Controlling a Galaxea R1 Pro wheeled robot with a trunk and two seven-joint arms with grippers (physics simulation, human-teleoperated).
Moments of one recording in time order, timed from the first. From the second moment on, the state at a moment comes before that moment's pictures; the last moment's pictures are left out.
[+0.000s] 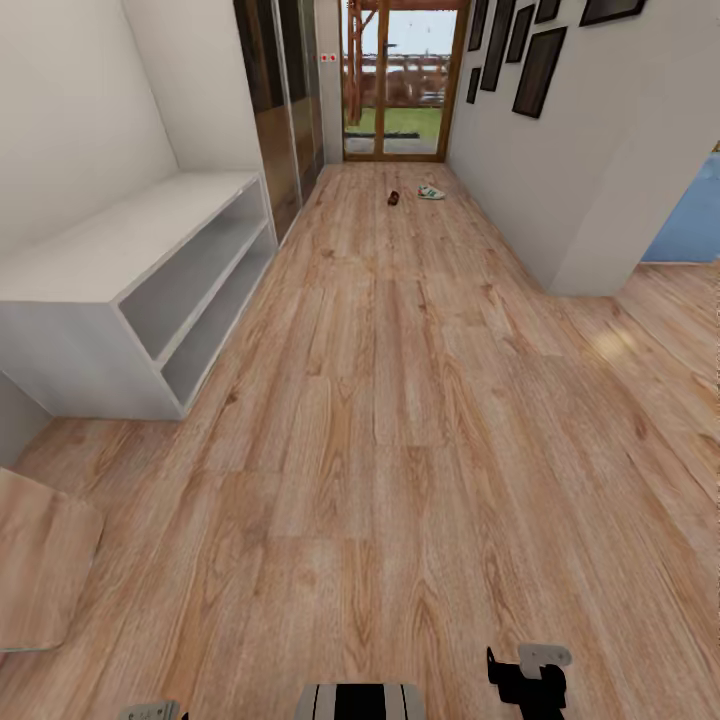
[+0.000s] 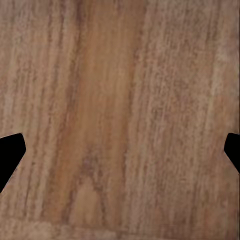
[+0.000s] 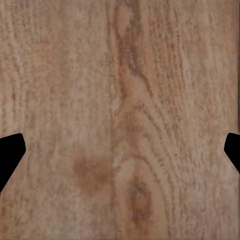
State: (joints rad) left arm -0.32 0.18 0.48 -0.16 -0.27 -0.35 -0.25; right arm -0.48 -0.05 -0.21 -0.03 0.22 -0.49 -0.15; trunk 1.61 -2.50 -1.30
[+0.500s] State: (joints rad) left arm -0.32 0.18 0.48 -0.16 -0.27 -0.35 -0.25; right arm -0.48 -0.05 -0.21 -0.03 0.22 -0.49 -0.15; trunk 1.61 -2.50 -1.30
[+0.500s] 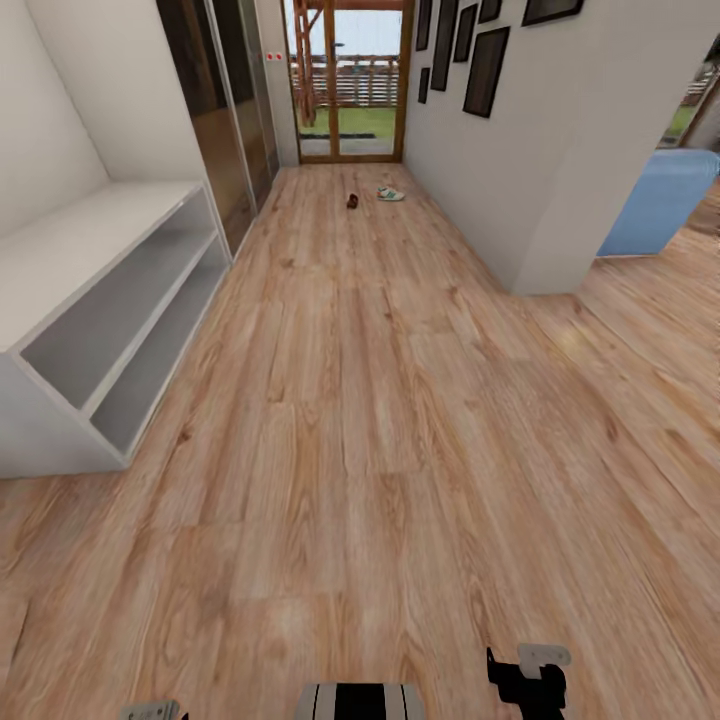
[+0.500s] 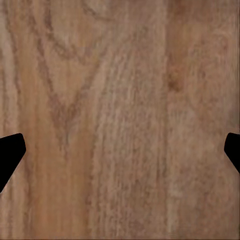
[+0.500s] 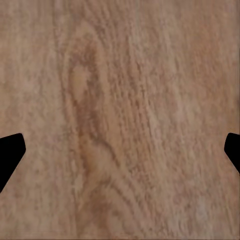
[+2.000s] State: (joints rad) left arm -0.32 0.18 0.48 -0.16 -0.27 -0.35 -0.25; right arm -0.48 -0.05 -0.21 -0.03 0.22 -0.49 -0.15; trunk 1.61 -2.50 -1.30
